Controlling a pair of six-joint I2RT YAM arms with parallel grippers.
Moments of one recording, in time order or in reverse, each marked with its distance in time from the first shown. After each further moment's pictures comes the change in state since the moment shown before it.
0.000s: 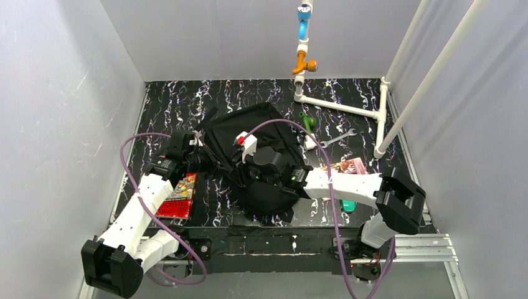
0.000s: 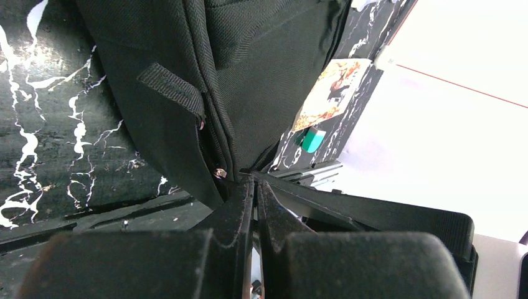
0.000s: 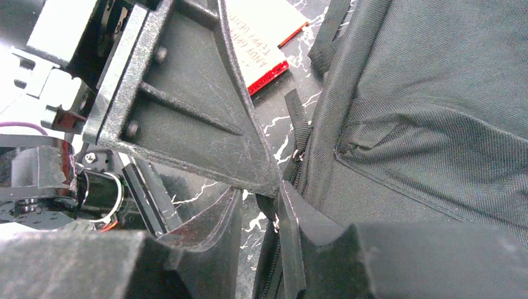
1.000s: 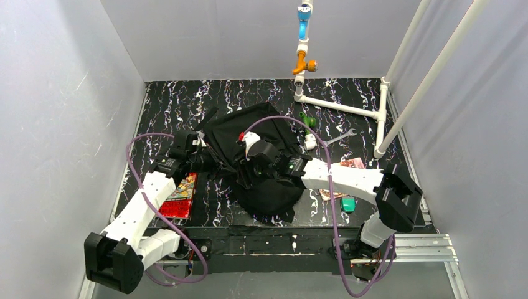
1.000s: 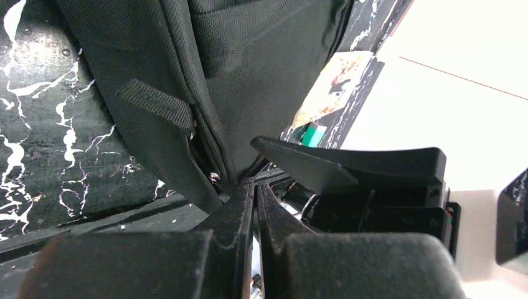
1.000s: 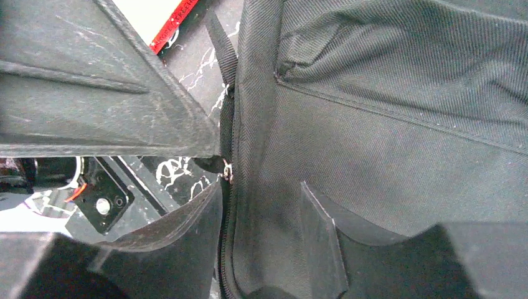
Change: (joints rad) left arm -0.002 0.052 -0.028 0.061 0.019 0.006; right arm -0.047 0.038 0.142 -0.428 -0.002 0.121
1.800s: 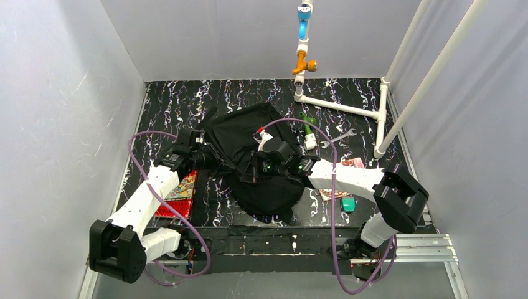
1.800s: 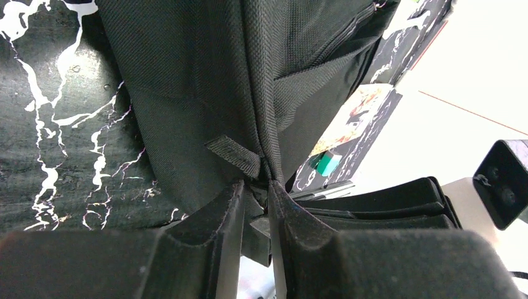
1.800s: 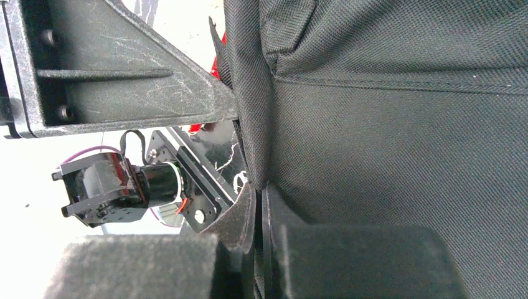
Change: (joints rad) left arm 0.010 0.058 -0.004 0.031 -0.083 0.006; right arm -0.097 -0.032 -0.174 0.259 -0.225 0.341
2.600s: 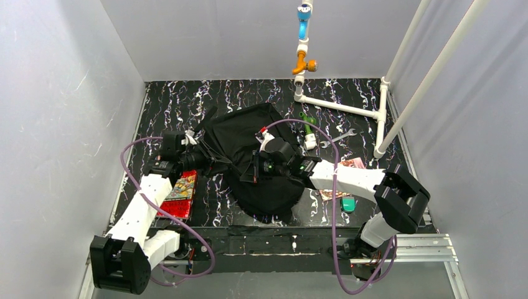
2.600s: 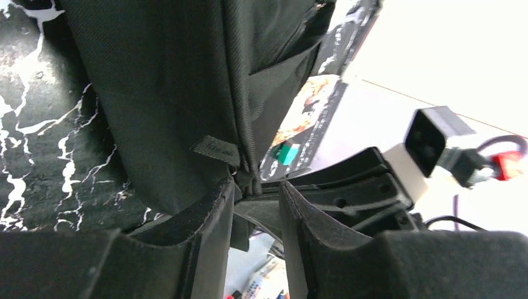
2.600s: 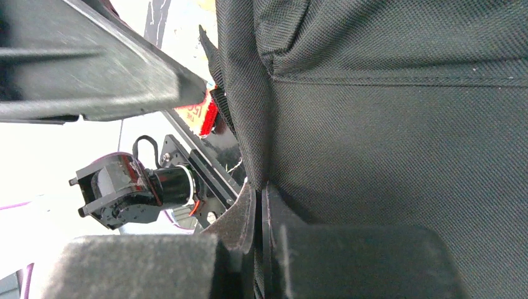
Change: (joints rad) left arm 0.160 -0.092 -0.077 0.112 0.219 -0.011; right arm -0.008 -0.013 -0.029 0.037 -0.008 0.053
